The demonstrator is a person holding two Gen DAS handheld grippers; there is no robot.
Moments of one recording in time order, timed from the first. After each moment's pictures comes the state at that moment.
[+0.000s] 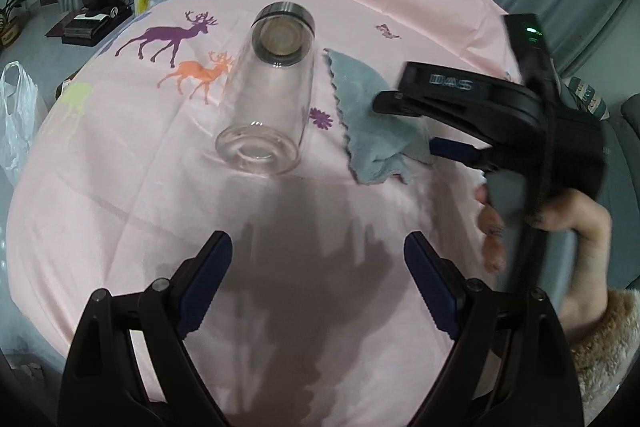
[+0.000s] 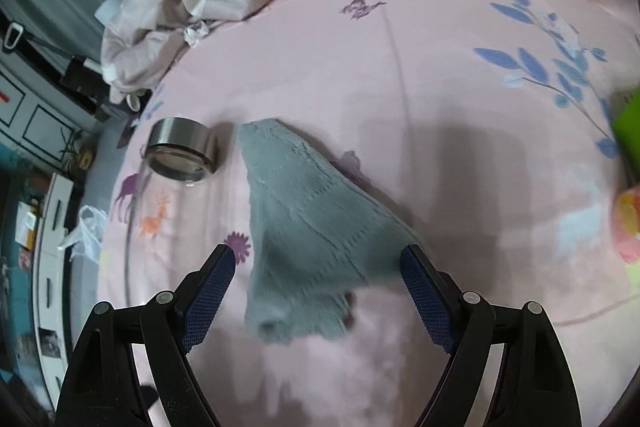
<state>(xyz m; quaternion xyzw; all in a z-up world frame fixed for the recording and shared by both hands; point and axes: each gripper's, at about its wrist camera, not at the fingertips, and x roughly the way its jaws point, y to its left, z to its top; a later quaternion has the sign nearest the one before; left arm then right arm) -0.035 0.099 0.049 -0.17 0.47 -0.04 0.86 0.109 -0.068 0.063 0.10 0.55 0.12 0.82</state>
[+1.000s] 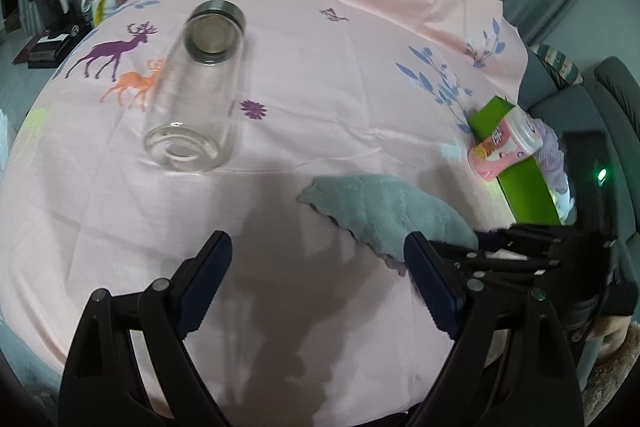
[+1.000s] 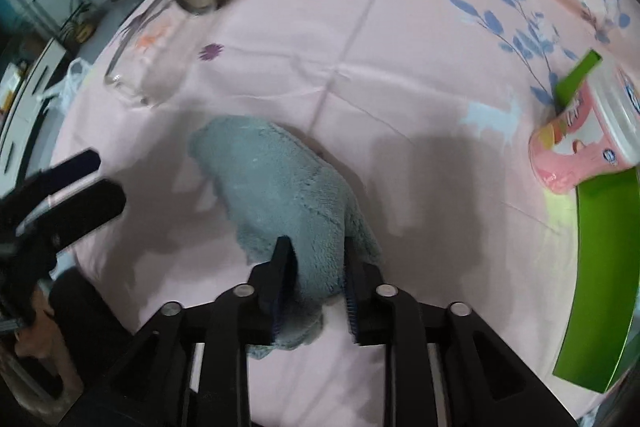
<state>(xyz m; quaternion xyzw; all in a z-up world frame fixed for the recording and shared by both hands) -0.035 0.059 0.057 -0.14 0.48 -0.11 0.86 0.010 -0.121 0.076 -0.07 0.62 0.16 0.77</state>
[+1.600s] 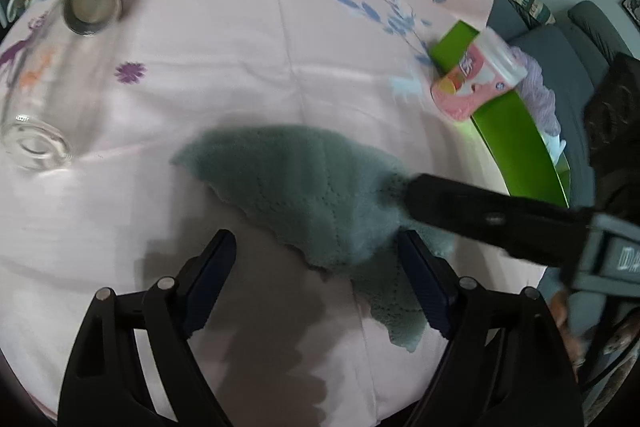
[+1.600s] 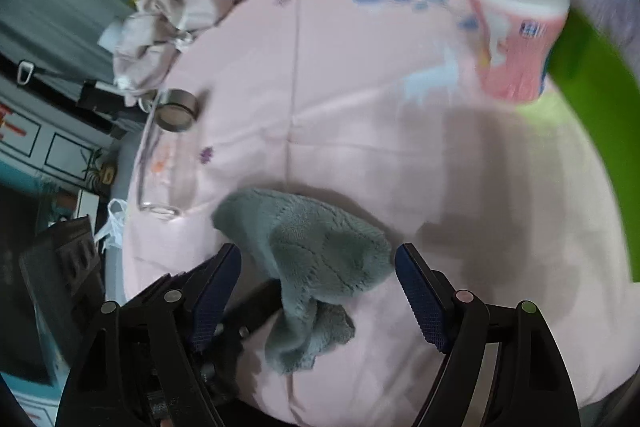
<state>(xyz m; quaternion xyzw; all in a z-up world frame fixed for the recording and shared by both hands) -0.009 -0.009 0.018 -0.10 0.53 -0.20 0.82 -0.003 -0.174 0.077 0.20 0.58 0.12 0.79</state>
